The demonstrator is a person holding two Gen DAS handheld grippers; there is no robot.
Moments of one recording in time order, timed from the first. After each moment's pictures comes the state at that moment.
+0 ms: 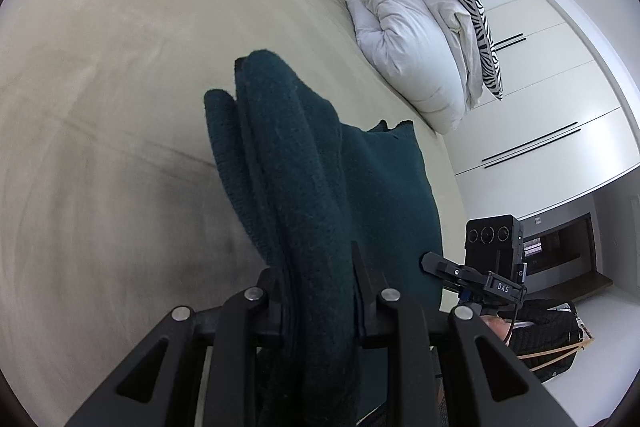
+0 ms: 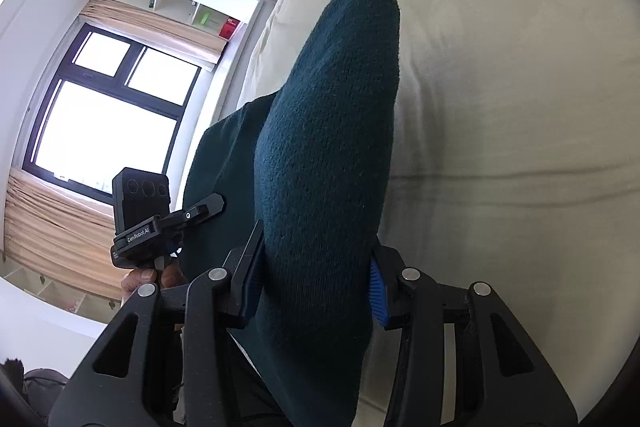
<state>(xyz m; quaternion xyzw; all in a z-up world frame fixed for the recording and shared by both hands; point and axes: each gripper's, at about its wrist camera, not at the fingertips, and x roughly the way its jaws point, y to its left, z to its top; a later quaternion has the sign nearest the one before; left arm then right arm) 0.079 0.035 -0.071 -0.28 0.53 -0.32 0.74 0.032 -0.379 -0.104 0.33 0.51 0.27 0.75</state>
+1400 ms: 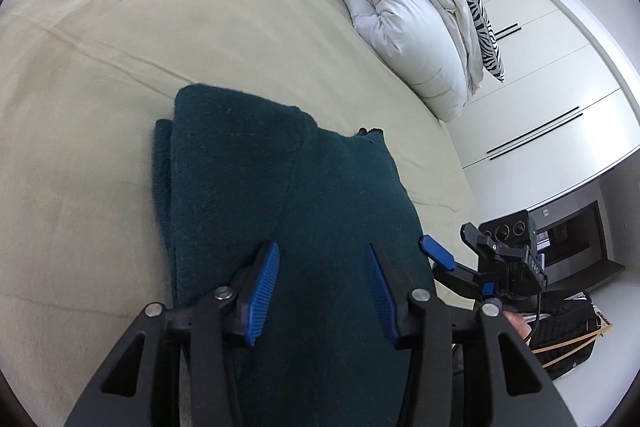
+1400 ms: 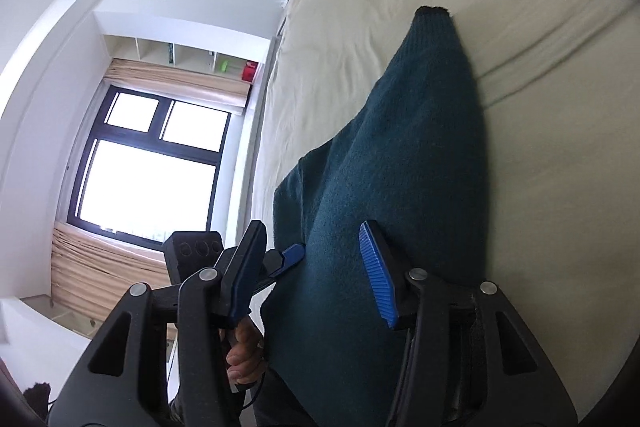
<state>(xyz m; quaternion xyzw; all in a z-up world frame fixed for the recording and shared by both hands) 0.026 0.003 -0.109 -0.26 0.51 -0.31 0.76 0.017 -0.386 -0.148 0.44 0.43 0.27 0.74</state>
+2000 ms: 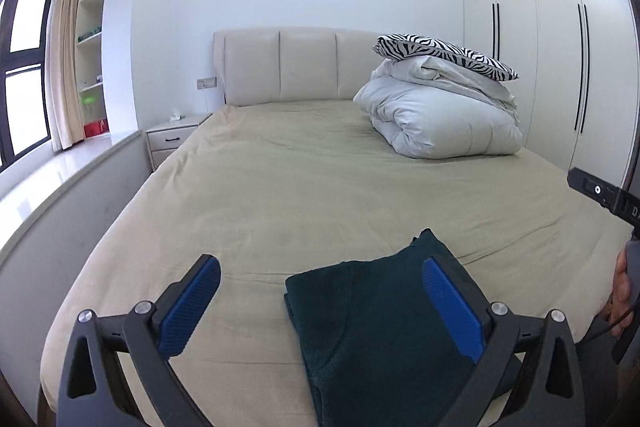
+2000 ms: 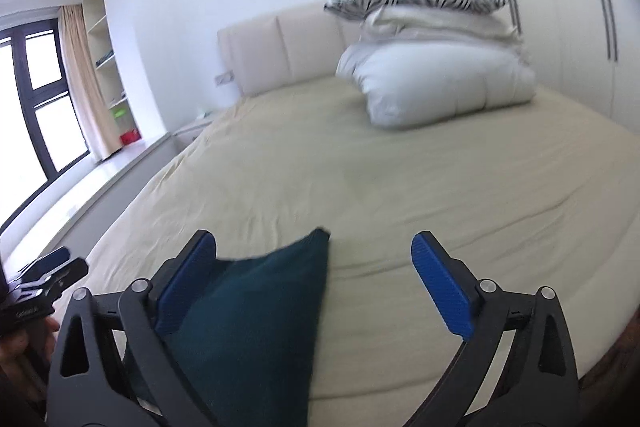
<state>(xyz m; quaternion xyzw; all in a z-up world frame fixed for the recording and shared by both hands) -0.093 -0.009 0.041 0.03 0.23 -0.14 0.96 -0.109 -0.357 0.028 0.09 0.20 -0.04 0.98</state>
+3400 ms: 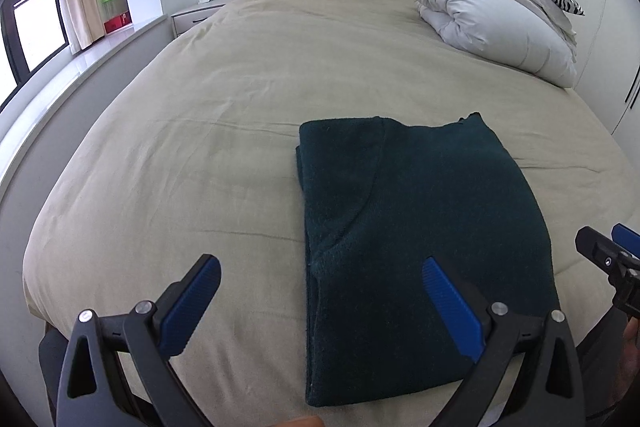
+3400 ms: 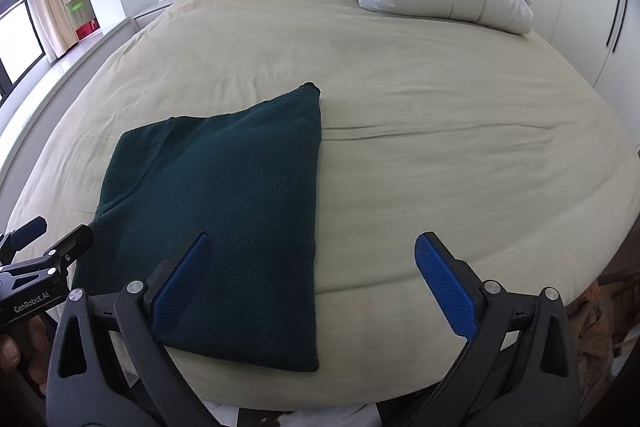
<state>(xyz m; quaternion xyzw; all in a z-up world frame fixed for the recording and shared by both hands) -0.076 -0.016 -0.050 0.00 0.44 -0.06 0.89 -0.067 -0.295 -0.069 0.04 0.45 -0.07 0.89</state>
